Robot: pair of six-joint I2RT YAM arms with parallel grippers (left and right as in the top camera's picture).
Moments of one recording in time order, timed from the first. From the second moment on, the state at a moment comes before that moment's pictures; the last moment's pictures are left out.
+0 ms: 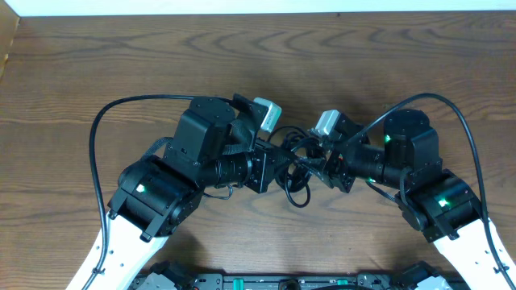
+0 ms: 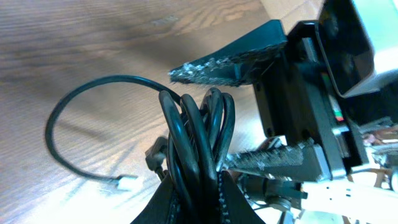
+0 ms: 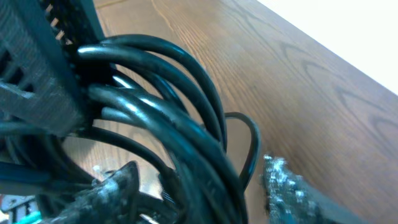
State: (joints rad) left arm -0.59 1.13 1.30 -0.88 0.49 -0.38; right arm 0.46 1.02 0.95 -0.47 -0.59 -0.25
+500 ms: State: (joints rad) left arm -0.59 1.13 1.30 -0.96 0.24 -0.52; right arm 0.46 0.94 0.95 -0.47 -0.60 -0.25
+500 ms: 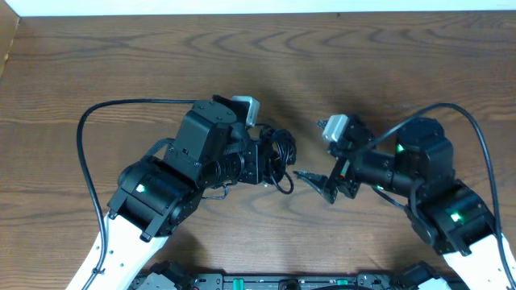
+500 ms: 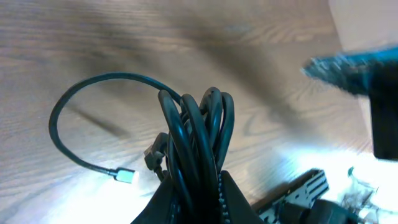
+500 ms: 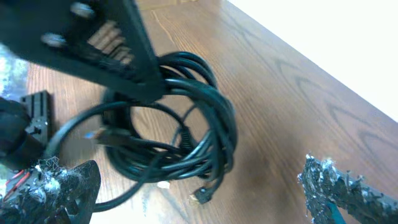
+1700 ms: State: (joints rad) left arm -0.67 1.13 1.30 -0.77 0.23 -0.93; right arm 0.46 0.93 0.95 -0.51 -0.65 -0.26
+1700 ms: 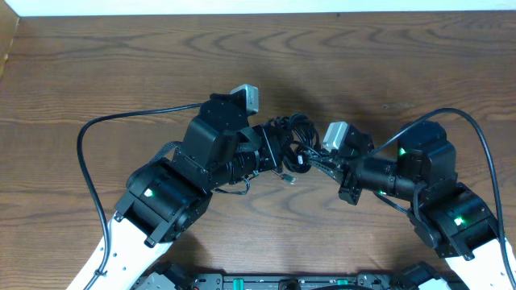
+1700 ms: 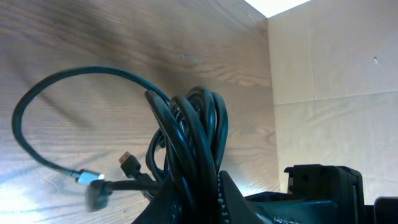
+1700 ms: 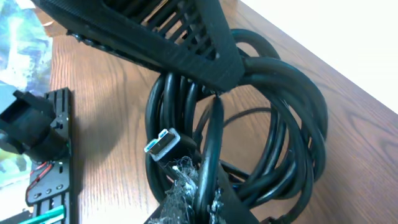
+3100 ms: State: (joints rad) left arm -0.54 1.13 1.30 -0.80 0.46 -0.49; right arm 0.46 0.71 0.95 -0.57 -0.42 -0.21
